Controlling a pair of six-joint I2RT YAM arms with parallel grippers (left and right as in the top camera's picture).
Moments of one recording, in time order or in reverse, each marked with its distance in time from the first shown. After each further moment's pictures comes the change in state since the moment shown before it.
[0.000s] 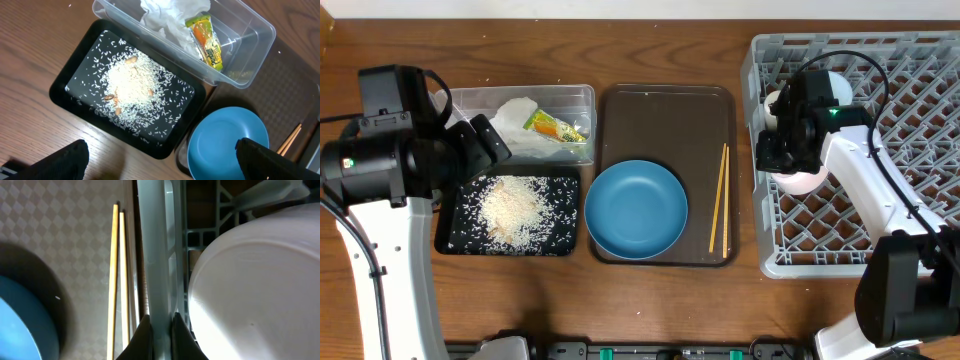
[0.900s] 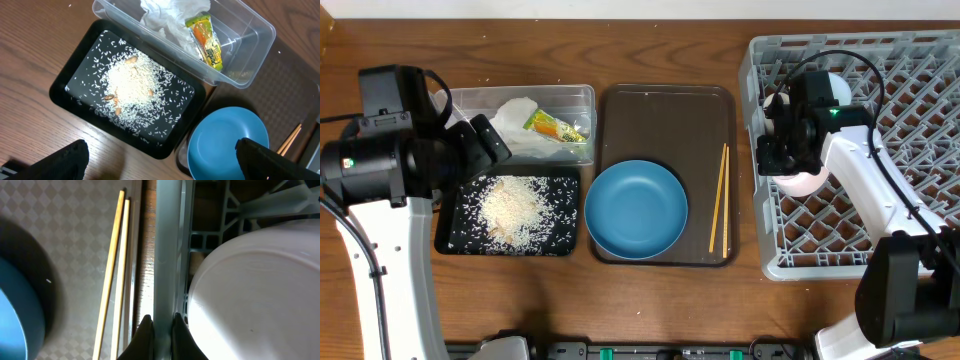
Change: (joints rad) left arm 0.000 0.000 0.000 0.000 0.000 0.000; right arm 0.000 0.000 0.000 -0.022 -0.002 -0.132
